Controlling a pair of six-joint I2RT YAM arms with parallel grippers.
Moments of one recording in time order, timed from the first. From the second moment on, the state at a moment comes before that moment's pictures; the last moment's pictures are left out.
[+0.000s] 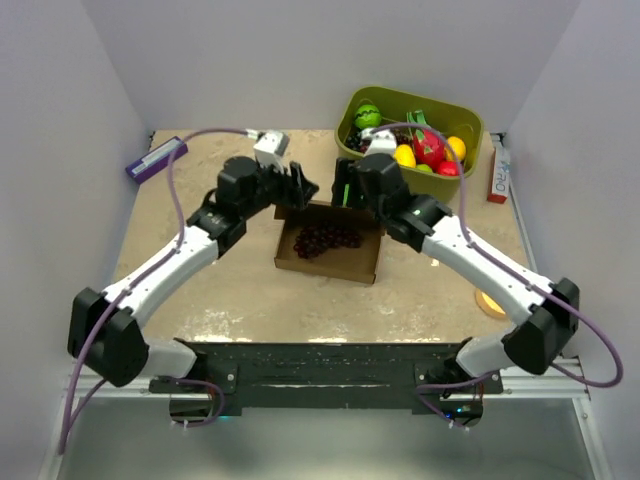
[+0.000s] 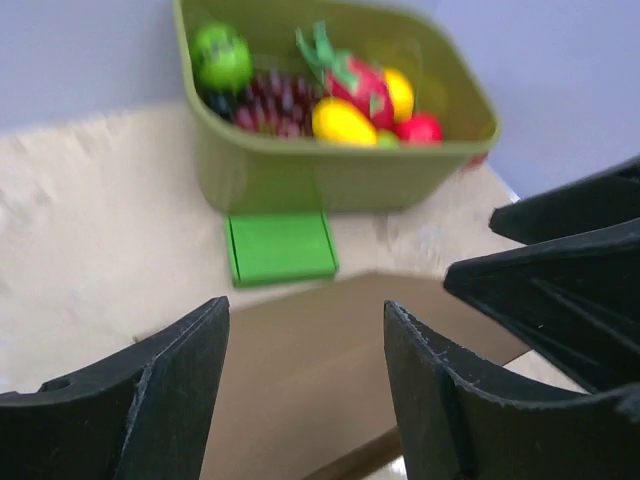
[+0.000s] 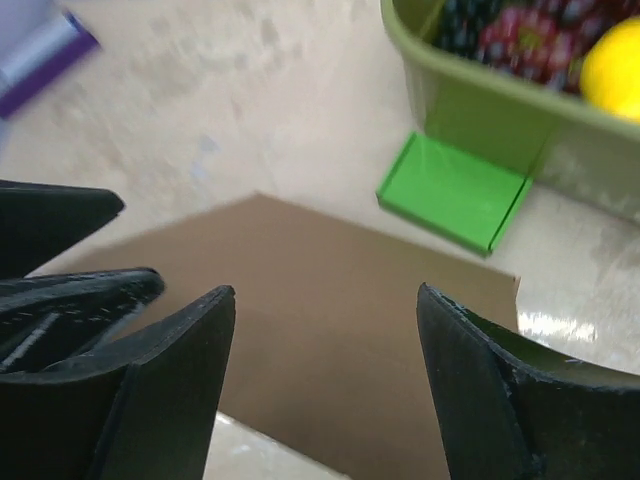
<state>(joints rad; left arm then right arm) -0.51 1.32 1.15 0.01 0.14 -0.29 0.74 1.40 1.42 -0.41 0.44 0.45</state>
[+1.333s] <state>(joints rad) -0.28 1.18 0.67 0.08 0.42 -0.41 0.38 1.44 0.83 -0.16 -0.16 0.47</state>
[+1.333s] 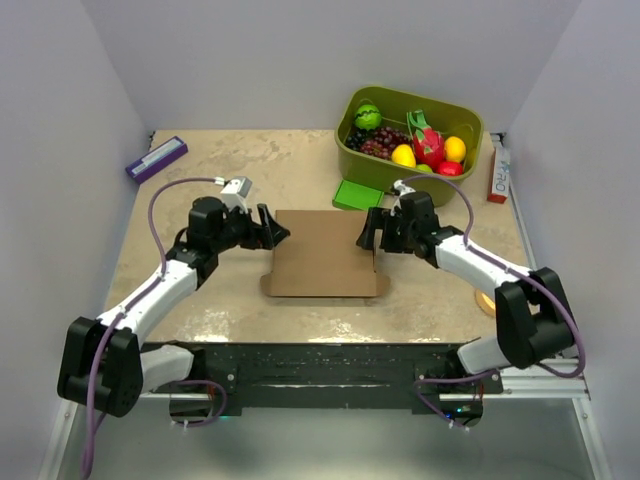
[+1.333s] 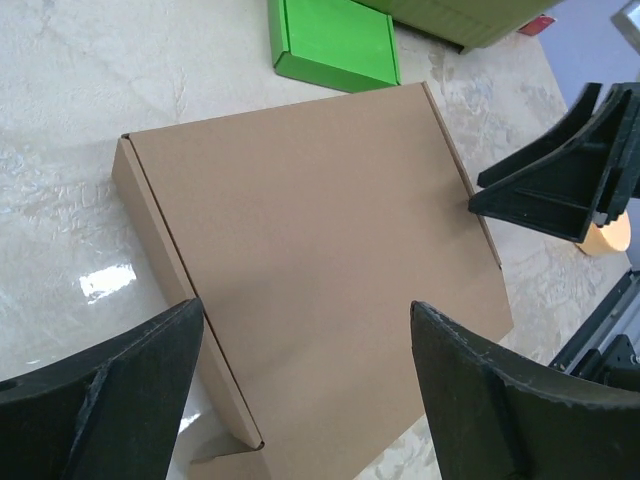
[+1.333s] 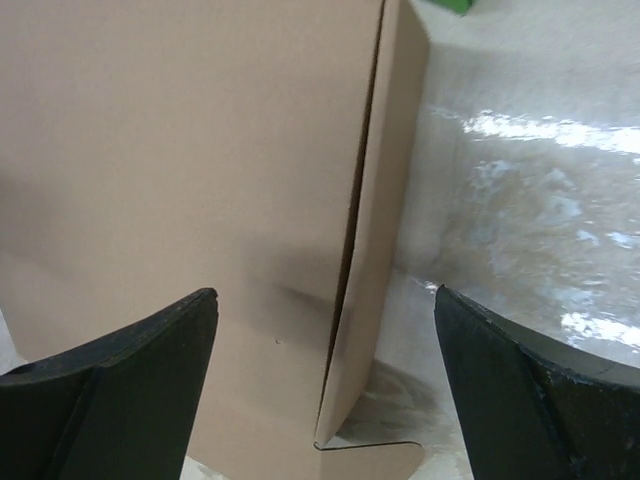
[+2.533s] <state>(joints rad) -0.15 1.13 0.46 0.26 0.54 -0.54 0.14 1.59 0.61 0.33 -0.64 0.56</state>
